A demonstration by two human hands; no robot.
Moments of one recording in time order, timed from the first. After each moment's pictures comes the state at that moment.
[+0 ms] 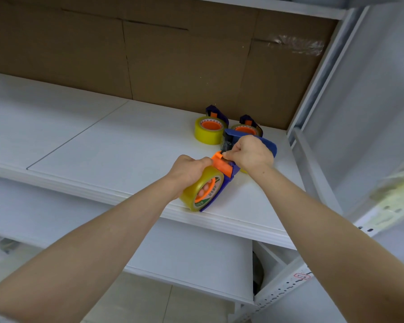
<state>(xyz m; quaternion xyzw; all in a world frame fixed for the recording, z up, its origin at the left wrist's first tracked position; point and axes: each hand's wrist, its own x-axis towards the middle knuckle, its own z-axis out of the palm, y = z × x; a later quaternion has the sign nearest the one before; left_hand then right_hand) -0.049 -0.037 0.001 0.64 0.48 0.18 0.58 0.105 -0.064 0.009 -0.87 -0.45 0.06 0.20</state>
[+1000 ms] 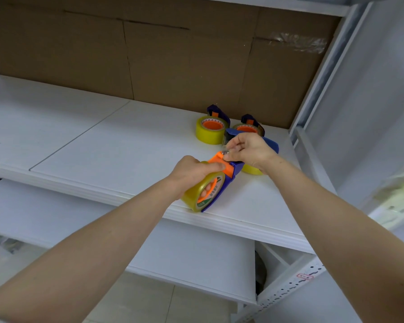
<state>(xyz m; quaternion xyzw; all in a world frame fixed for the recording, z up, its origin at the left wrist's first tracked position) -0.044 -0.027 -0.010 0.68 0.46 0.16 0.55 0.124 -0.064 0.012 -0.76 -0.50 0.25 0.33</state>
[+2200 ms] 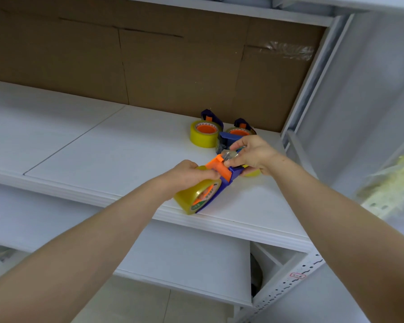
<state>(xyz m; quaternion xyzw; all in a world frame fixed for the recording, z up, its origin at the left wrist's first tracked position) -0.047 -0.031 -0.002 0.73 0.45 0.08 0.51 0.124 -0.086 0.031 -0.79 -0.43 0.30 0.32</state>
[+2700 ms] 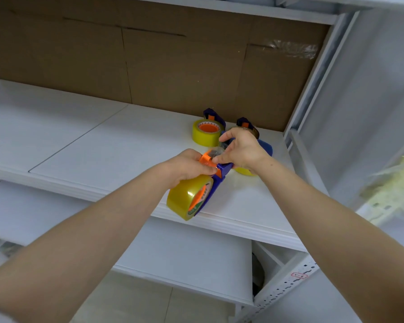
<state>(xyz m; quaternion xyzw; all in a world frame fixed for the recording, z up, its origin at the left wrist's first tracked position) -0.042 -0.025 0.013 0.73 0.44 0.07 0.52 0.095 -0.077 0.030 -0.77 -0.50 0.21 0.32</state>
